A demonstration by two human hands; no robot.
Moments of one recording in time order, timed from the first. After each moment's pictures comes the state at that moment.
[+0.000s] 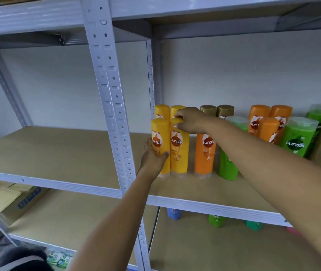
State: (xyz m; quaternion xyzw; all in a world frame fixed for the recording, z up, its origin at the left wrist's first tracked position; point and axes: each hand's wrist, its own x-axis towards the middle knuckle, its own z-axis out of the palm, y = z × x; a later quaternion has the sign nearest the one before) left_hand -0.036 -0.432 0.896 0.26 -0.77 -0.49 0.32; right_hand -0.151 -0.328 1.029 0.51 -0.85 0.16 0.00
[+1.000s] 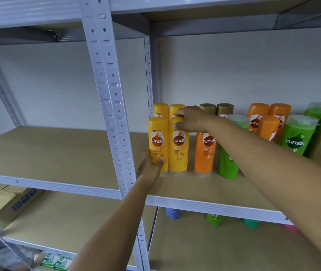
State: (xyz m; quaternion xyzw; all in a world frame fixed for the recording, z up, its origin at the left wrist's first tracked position) left_hand -0.025 -0.434 0.873 0.25 -0.76 -0.52 0.30; right_hand -0.158 -0.331 1.026 0.50 -0.85 0.16 0.01
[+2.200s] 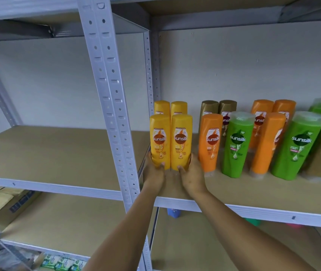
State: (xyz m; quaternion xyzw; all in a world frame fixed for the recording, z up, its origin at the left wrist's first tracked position) left_hand -0.034 -0.436 0.846 0.27 -0.74 -0.52 0.32; right_hand -0.110 -0.334 0.837 0.29 -0.79 0.54 0.04
